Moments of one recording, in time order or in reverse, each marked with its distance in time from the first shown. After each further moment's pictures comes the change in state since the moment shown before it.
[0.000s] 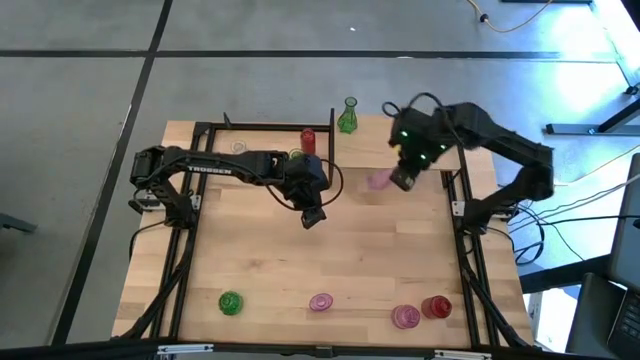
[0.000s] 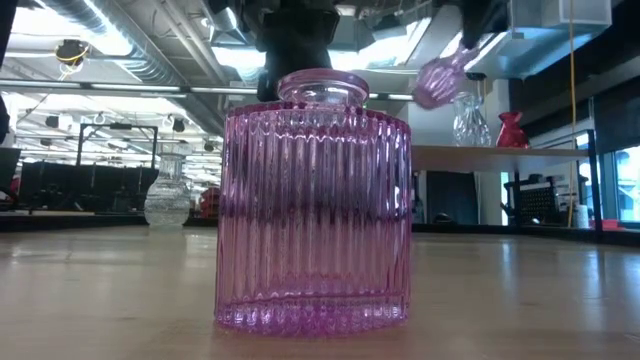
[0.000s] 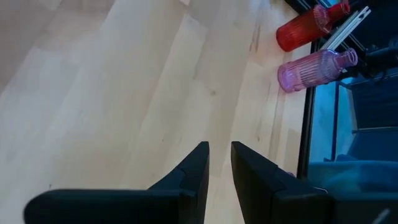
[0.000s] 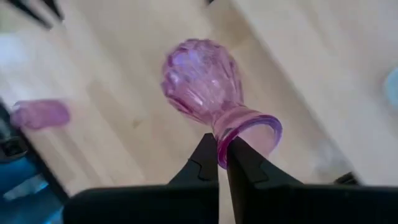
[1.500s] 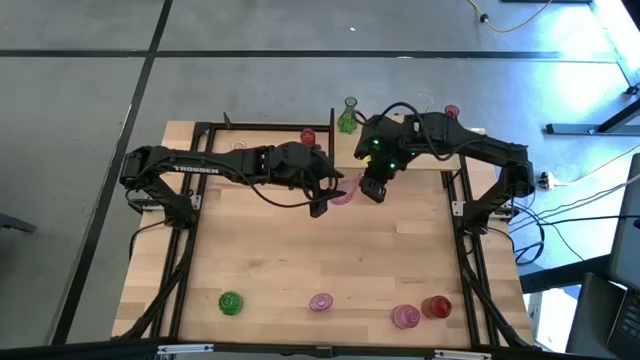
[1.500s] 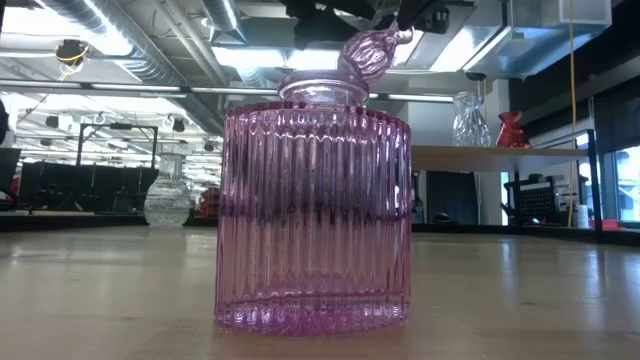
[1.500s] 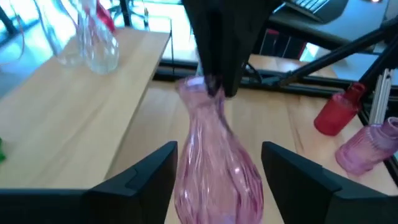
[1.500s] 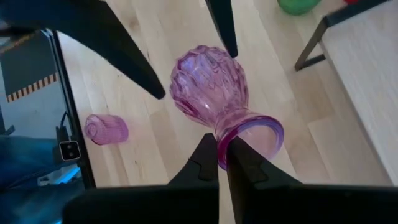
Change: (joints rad) left arm -0.029 -0.082 0.010 0.318 -0.364 0.400; right arm 0.095 0.145 0.086 0.260 -0.139 -0.084
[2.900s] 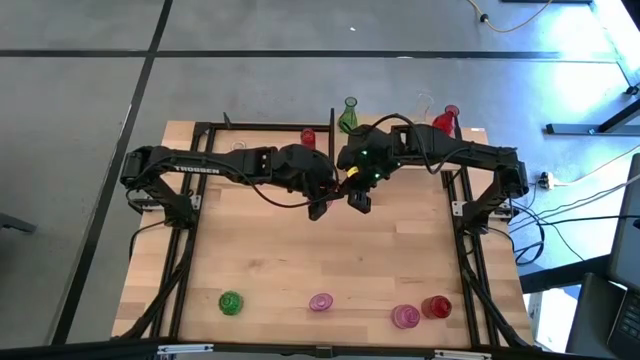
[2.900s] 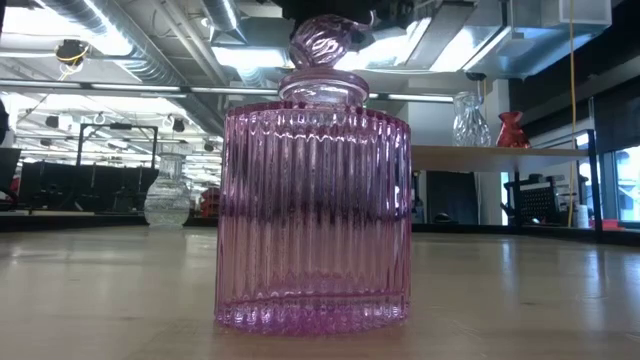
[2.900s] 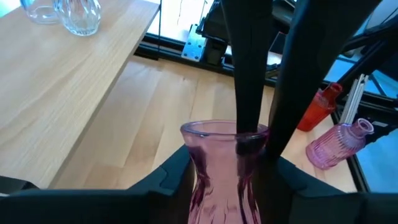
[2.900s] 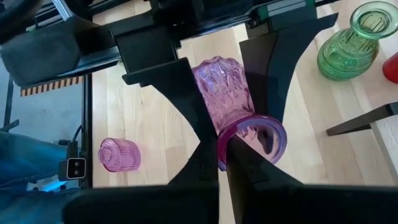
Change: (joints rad) left arm 0.000 0.007 0.002 -0.075 0.070 -0.132; right arm 0.081 0.050 -0.001 0.214 -0.008 -0.074
